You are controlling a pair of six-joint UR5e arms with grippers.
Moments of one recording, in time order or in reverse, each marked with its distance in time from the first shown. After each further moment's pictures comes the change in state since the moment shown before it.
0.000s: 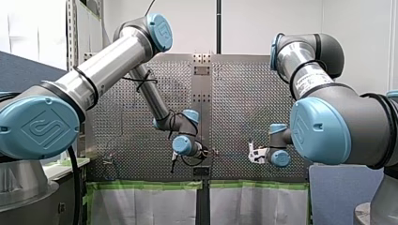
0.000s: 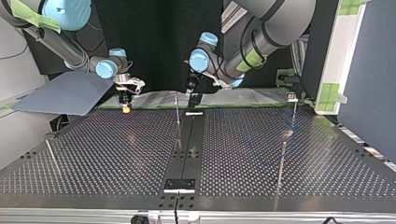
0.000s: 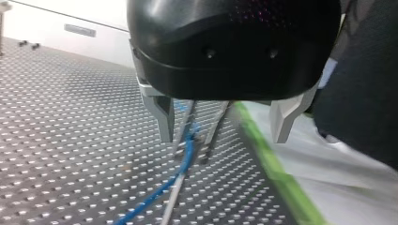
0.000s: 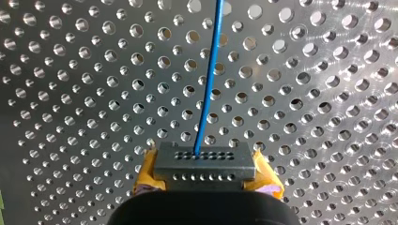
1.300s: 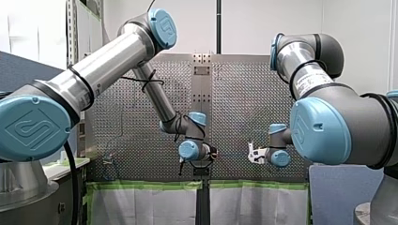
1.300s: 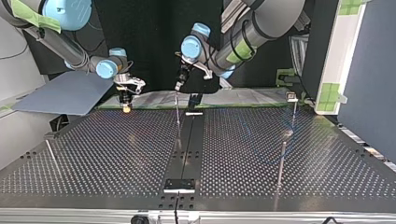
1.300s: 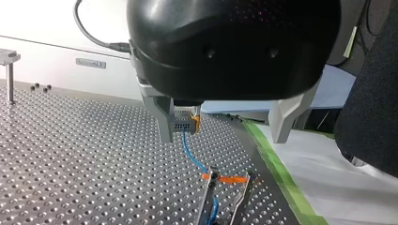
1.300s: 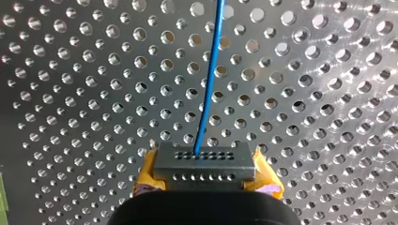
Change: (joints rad) left arm -0.092 0.000 -0.023 0.111 -0.042 -0.004; right arm 0.002 0.001 0.000 0.006 -0.001 0.005
